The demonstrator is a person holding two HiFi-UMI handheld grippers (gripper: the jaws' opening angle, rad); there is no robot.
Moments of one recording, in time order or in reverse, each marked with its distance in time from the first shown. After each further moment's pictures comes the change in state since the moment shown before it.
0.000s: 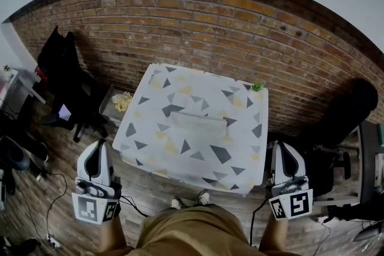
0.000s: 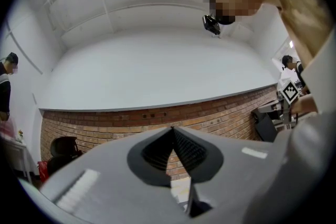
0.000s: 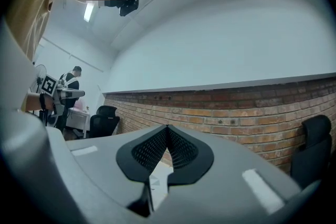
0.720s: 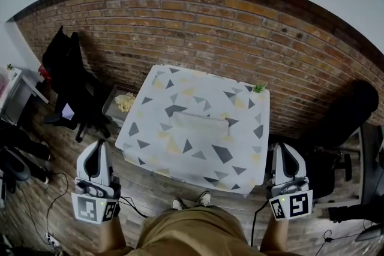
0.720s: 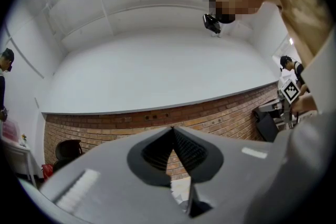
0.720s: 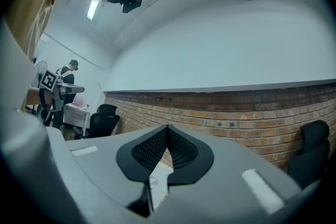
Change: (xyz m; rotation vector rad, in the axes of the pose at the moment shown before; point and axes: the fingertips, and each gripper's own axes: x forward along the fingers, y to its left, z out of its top) left arm -0.013 0.004 0.011 0.023 0.009 0.019; right arm -0.007 0.004 0.006 -0.032 -0.003 -0.001
